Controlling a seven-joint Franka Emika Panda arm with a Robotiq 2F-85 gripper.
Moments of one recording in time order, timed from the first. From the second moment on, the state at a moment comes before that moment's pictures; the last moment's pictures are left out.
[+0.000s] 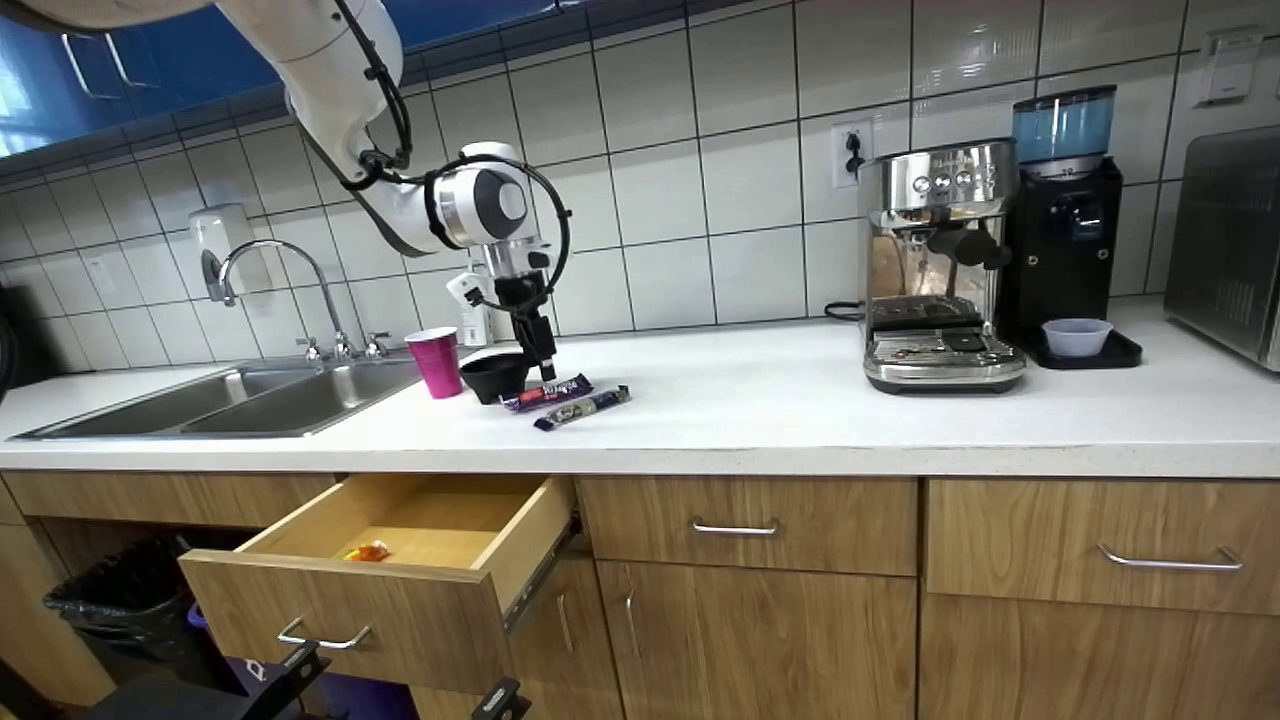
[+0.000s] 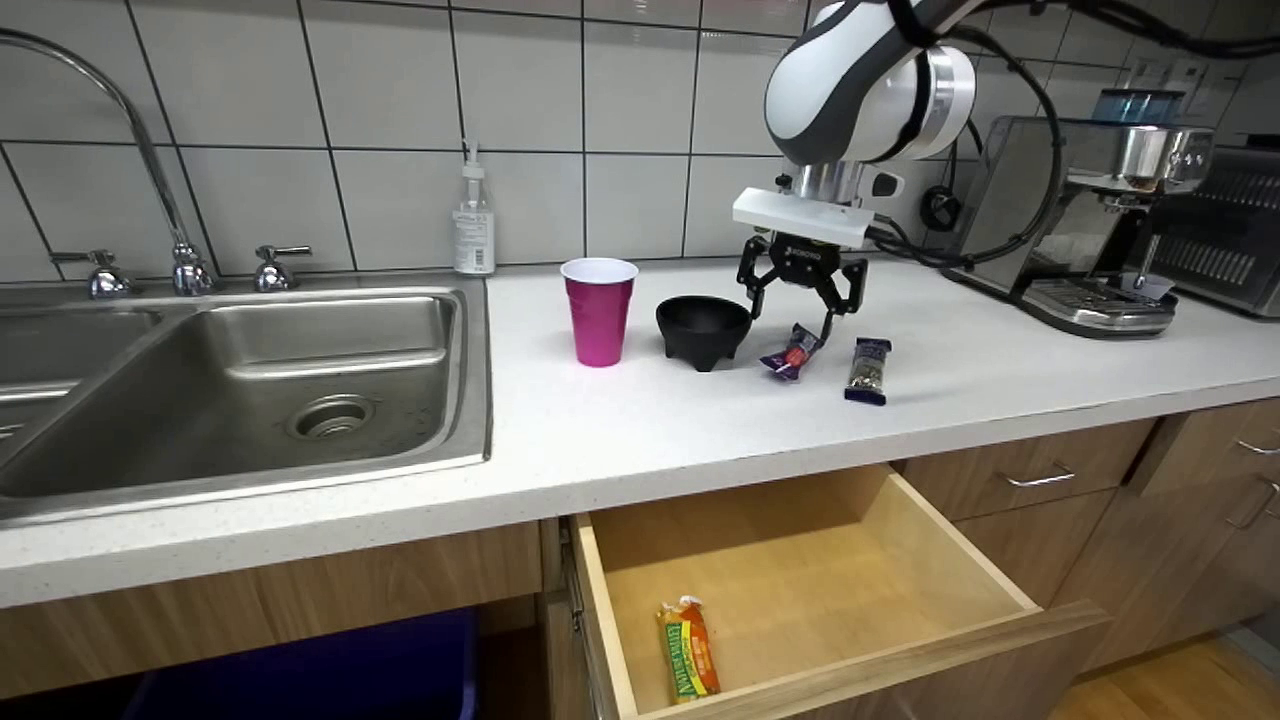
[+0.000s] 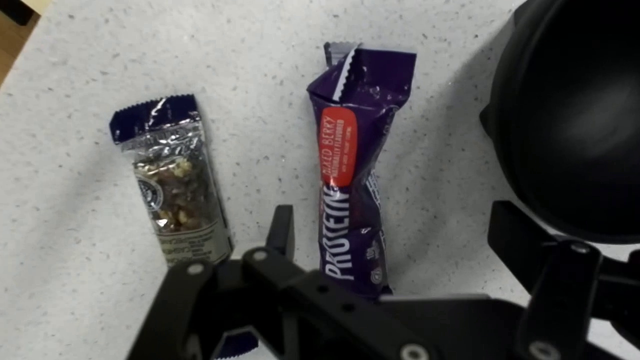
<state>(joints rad) 0.20 0.69 -0.07 -1.58 0.03 2.32 0.86</state>
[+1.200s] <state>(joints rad) 0.17 0.76 -0.07 -1.54 0.11 2.33 0.86</state>
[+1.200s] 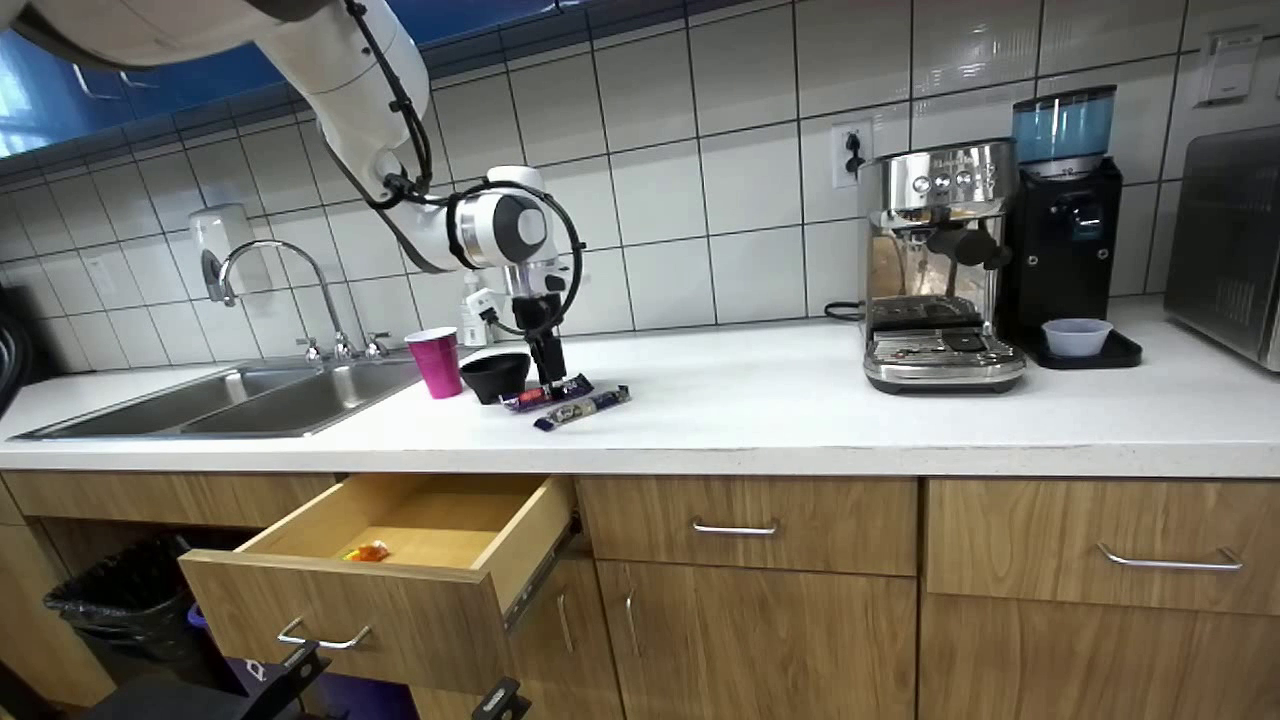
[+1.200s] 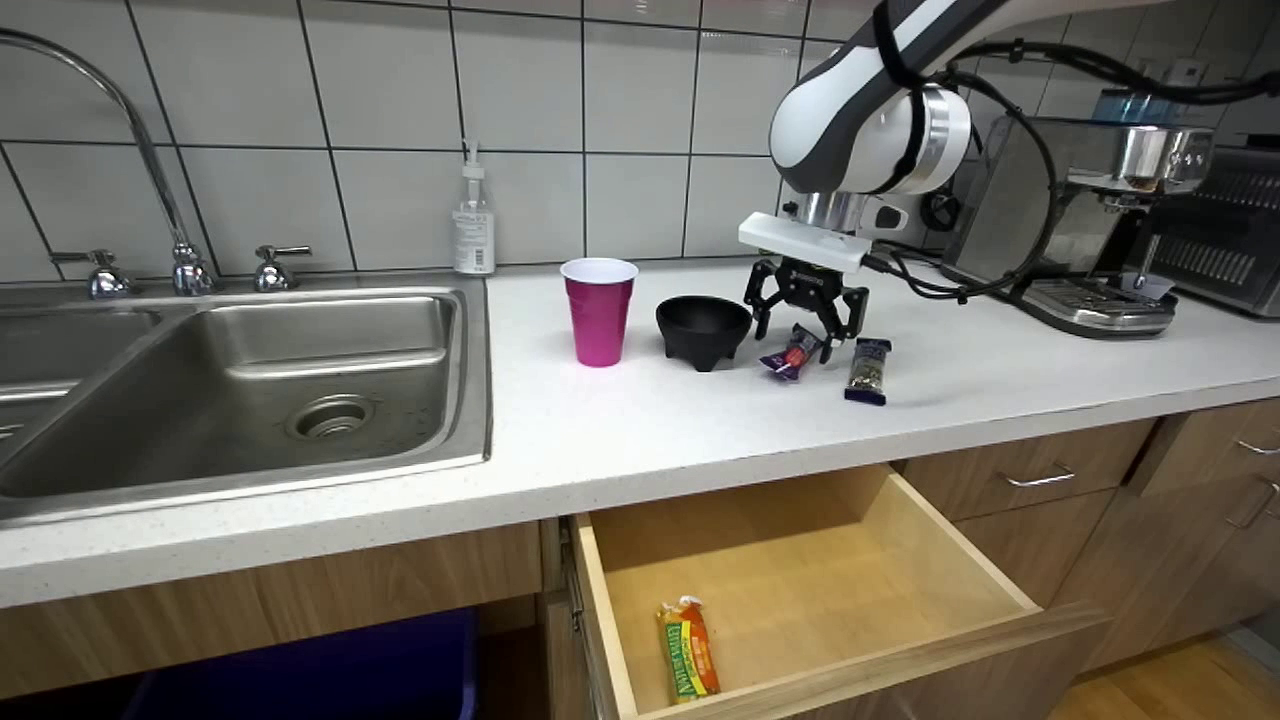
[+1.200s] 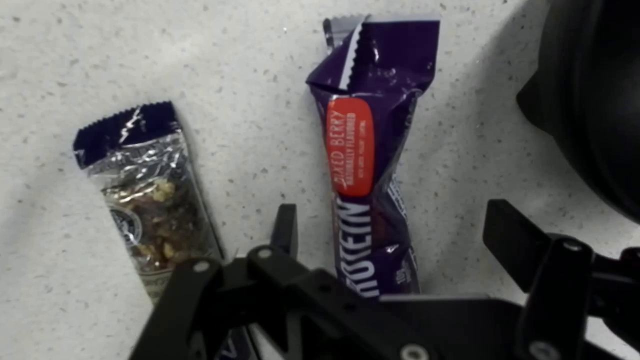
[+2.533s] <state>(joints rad) 0.19 0.73 -0.07 -1.61 0.12 2.50 0.86</state>
